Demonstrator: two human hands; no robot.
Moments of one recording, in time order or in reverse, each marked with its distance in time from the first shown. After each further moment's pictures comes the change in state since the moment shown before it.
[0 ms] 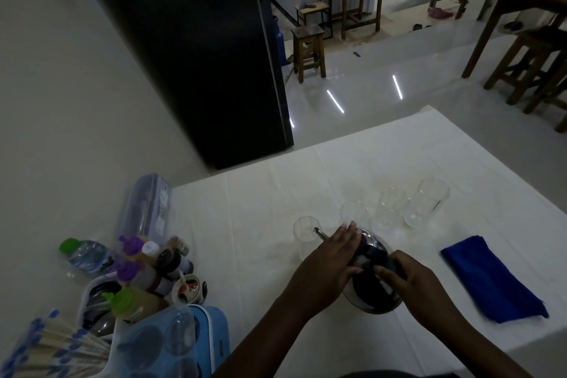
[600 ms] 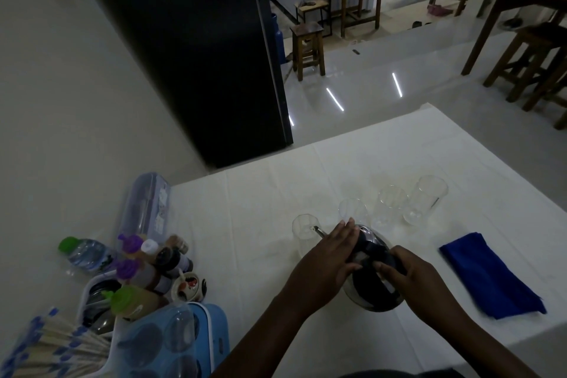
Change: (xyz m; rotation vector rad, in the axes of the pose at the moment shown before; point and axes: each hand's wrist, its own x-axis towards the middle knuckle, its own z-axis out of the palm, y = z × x) left_hand -0.001 0.008 -0.008 -0.026 0.032 -0.007; right_hand -0.001 -0.006 -0.005 -0.052 -0.012 0.006
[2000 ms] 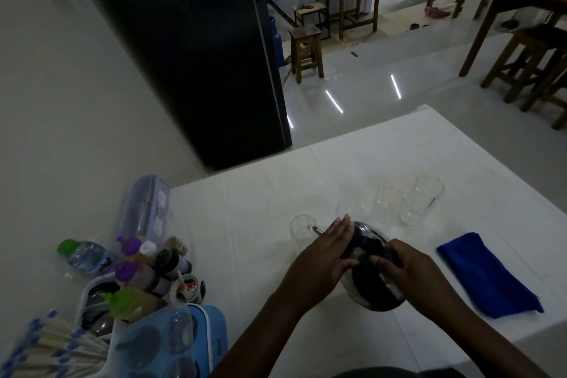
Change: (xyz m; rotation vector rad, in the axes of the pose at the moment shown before) left_hand 0.002 0.004 -0.008 -0.047 -0.024 -0.057; right_hand 0.006 -0.004 -0.006 -0.082 -0.001 -0.018
